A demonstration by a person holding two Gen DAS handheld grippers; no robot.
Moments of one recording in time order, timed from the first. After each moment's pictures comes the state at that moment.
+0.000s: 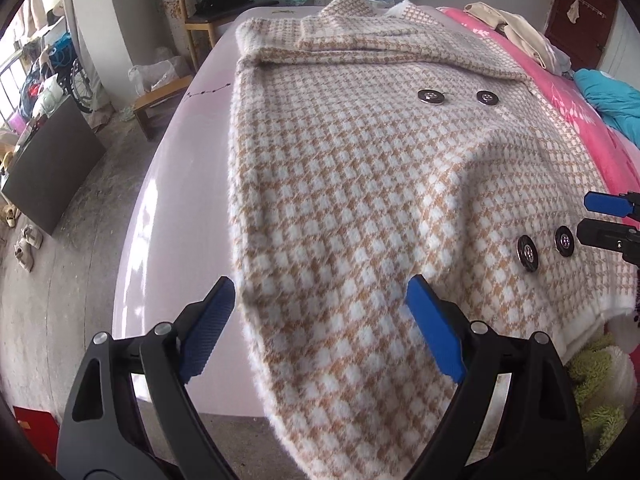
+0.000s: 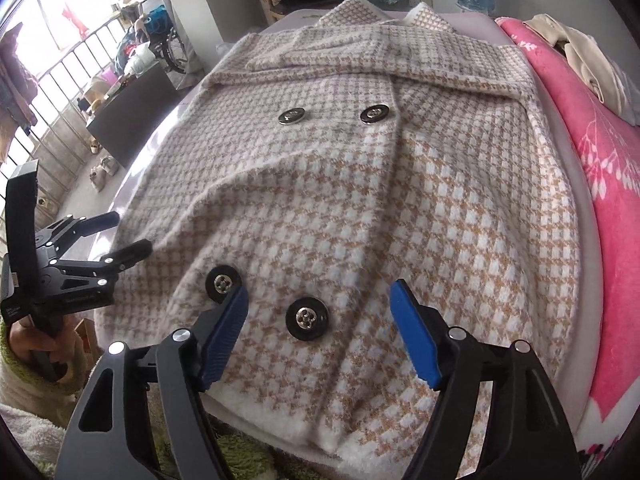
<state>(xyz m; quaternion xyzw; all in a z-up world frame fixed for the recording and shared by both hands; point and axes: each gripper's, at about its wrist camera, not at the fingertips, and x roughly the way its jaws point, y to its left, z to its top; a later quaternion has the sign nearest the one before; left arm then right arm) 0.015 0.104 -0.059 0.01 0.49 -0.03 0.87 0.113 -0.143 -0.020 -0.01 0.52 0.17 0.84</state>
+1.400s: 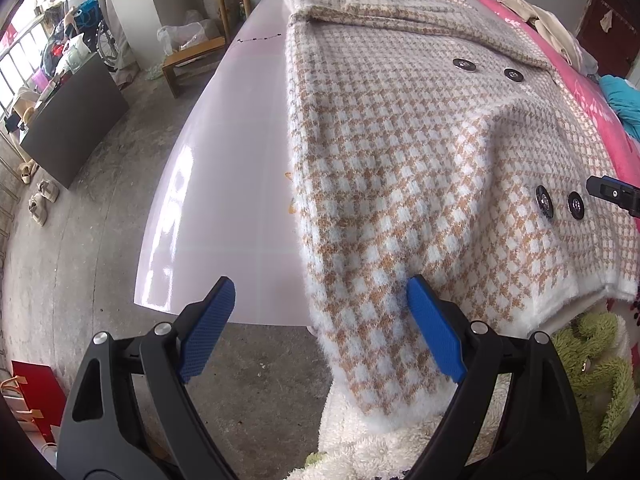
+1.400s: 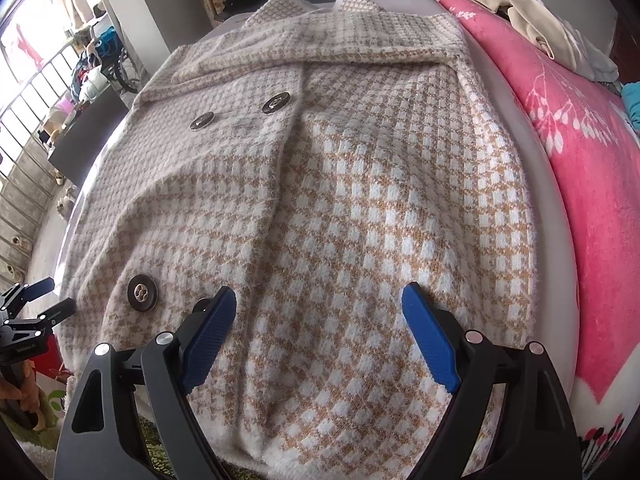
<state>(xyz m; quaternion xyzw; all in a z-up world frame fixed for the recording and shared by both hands) -0.022 0.122 -0.063 -0.01 0.53 0.02 0.85 0.127 -0.186 -0.036 0.02 0.52 0.10 0.85</state>
